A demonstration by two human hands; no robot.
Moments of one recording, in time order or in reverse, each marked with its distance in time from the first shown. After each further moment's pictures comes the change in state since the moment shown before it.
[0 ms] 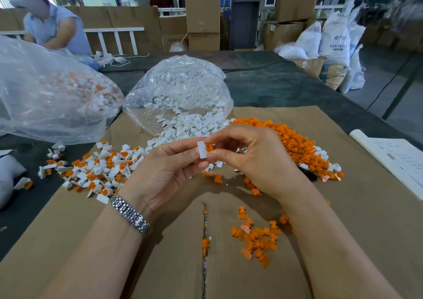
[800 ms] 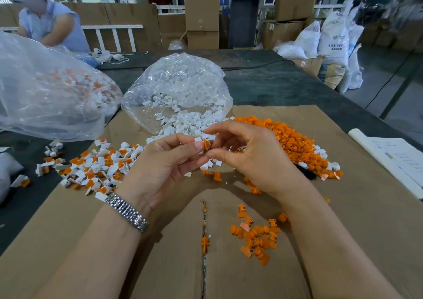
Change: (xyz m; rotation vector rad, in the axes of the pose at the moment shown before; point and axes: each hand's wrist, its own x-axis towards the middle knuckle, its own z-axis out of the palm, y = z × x) left_hand -0.002 0.004 0.004 0.035 0.104 0.029; right_hand 0.000 -0.001 0.003 -0.019 -0.002 0.025
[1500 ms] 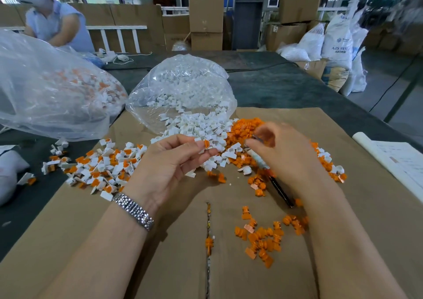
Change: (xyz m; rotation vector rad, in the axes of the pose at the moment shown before) left_hand 0.002 -0.001 -0.002 -0.069 0.082 -0.009; right_hand 0.000 0.021 -0.027 -0.534 0.095 0.407
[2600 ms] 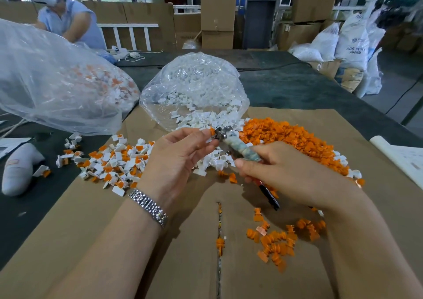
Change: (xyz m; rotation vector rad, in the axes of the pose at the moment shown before) left_hand 0.003 0.001 0.003 -0.040 0.082 0.133; right_hand -0.025 -0.036 -0.015 0.226 -0.488 -0.163
